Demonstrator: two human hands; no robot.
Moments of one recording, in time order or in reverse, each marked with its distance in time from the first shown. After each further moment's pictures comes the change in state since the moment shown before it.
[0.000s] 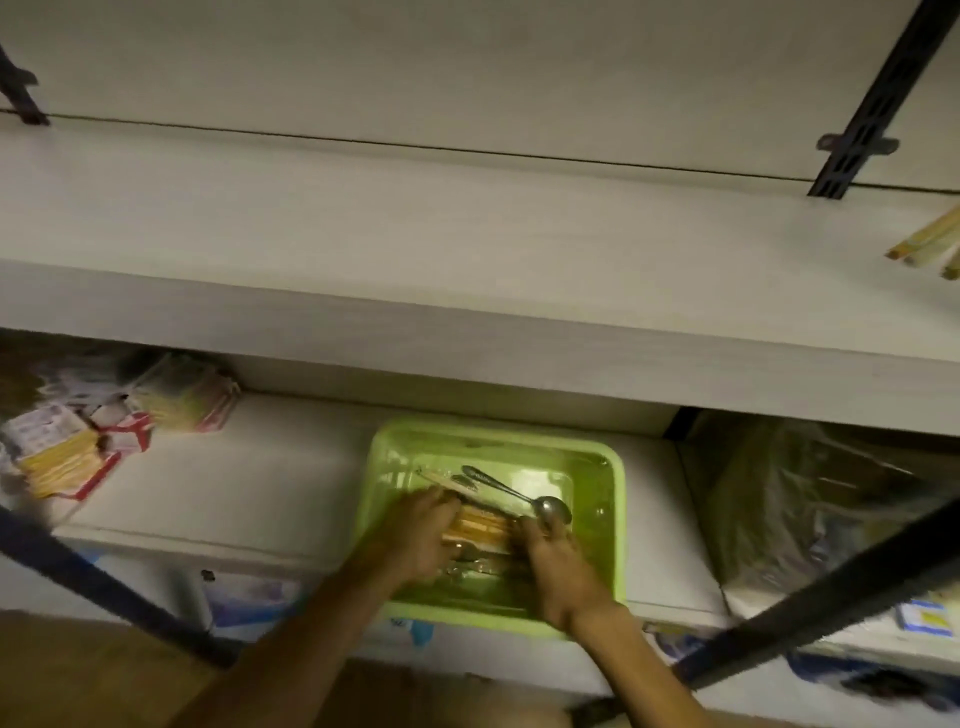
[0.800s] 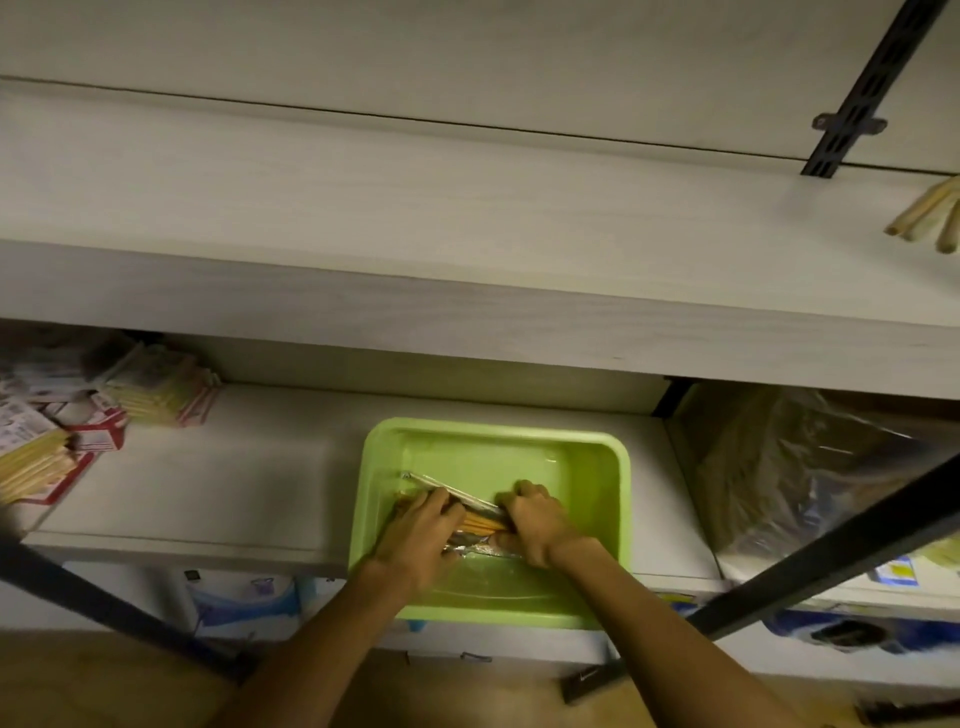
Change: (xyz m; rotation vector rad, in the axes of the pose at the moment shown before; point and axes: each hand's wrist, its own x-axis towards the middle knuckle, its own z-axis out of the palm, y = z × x) left_hand -0.014 -0.012 0.027 0.091 0.091 0.144; right_hand 0.061 -0.006 0.013 -0.134 -0.020 -0.064
